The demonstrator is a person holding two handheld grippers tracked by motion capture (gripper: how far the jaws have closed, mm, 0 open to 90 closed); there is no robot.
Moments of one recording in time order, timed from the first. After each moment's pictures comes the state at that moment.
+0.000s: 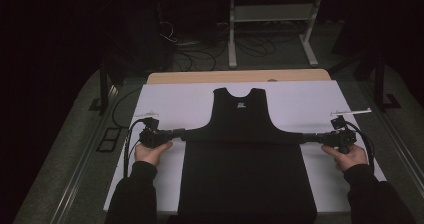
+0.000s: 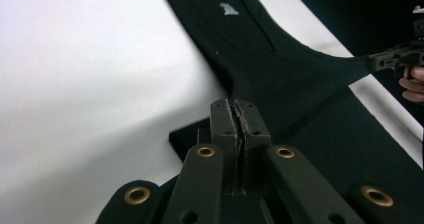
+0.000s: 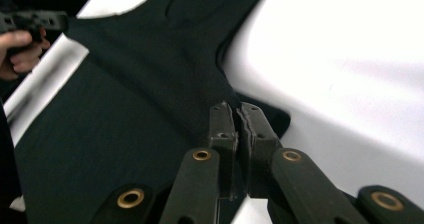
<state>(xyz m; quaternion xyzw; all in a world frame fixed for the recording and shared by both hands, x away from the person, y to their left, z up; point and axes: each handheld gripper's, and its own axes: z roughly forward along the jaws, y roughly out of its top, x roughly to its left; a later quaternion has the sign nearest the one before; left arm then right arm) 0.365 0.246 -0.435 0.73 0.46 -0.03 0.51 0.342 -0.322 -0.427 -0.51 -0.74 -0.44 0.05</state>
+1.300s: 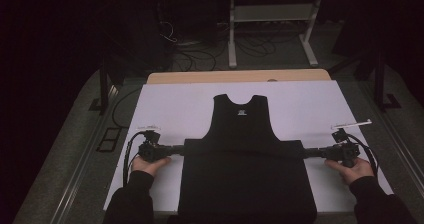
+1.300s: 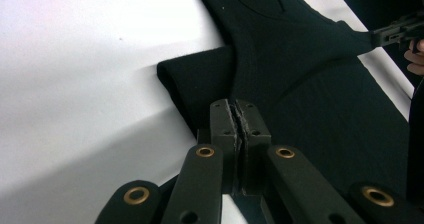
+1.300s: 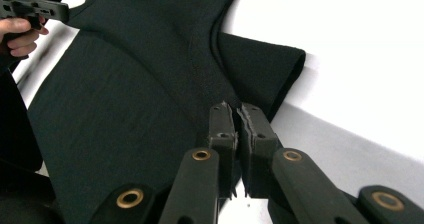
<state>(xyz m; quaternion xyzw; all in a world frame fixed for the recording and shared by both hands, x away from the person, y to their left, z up) 0.334 0.247 -0.445 0.75 0.46 -0.07 0.46 0.313 -0.323 -0.437 -0.51 -0.75 -0.41 0.08</state>
